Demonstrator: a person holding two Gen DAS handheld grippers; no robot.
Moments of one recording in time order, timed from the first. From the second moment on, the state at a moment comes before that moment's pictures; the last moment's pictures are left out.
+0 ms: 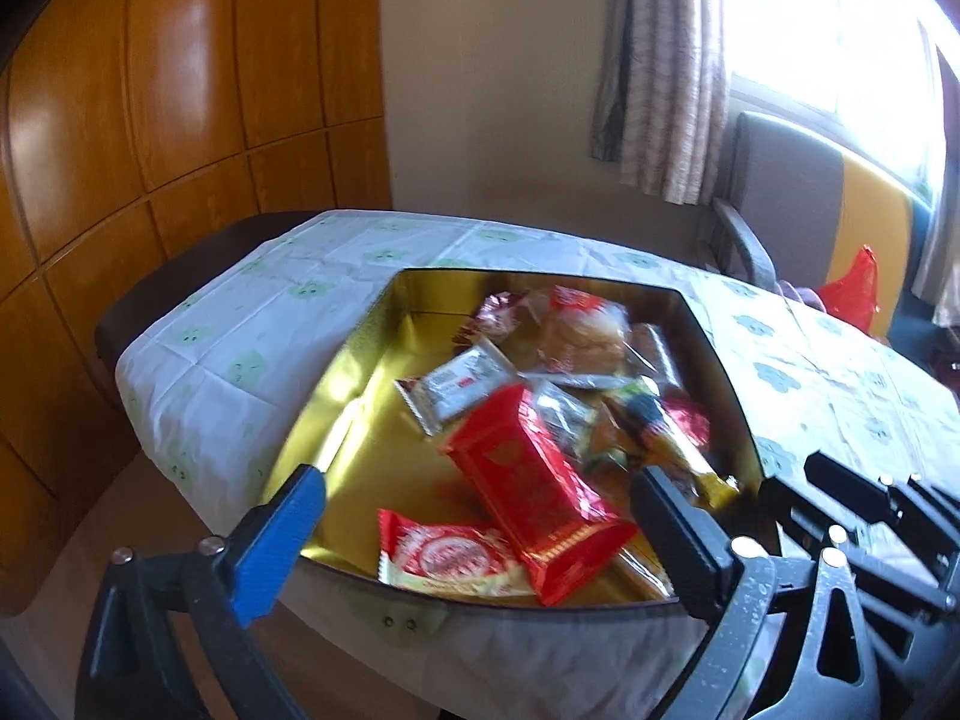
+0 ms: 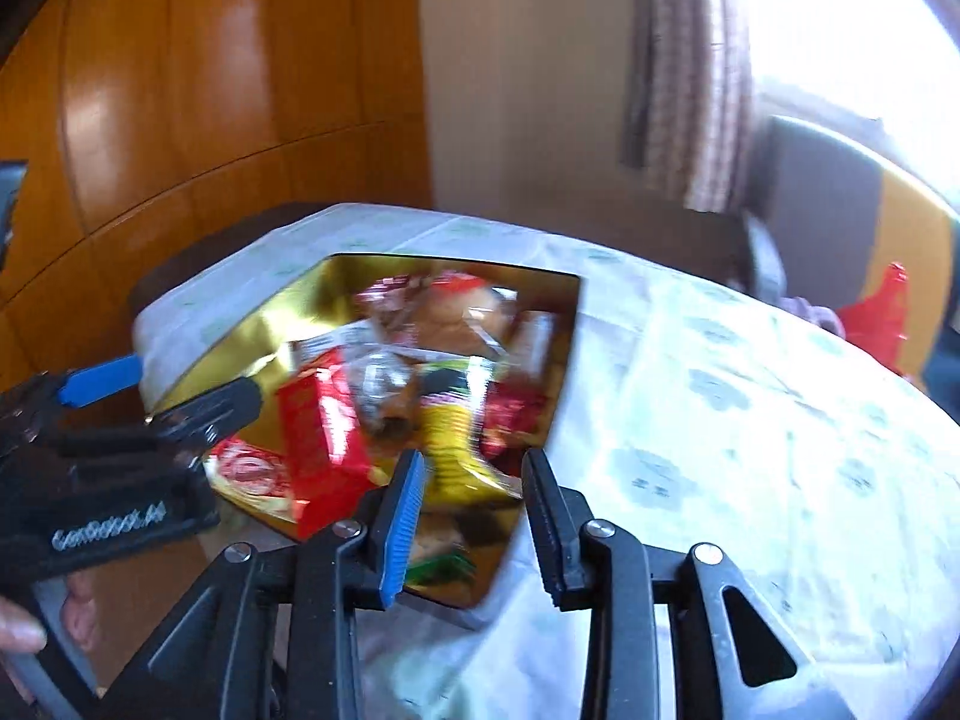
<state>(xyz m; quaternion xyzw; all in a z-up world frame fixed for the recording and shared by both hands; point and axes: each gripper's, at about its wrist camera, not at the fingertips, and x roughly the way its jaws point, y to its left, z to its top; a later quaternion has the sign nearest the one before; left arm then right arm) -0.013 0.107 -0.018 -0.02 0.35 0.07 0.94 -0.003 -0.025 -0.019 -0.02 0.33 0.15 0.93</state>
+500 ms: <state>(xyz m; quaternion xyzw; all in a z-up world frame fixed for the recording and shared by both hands) -0.013 0.095 -0.019 0.00 0.34 0.08 0.94 -0.004 -0.041 -0.027 -0.01 0.34 0.12 0.93</state>
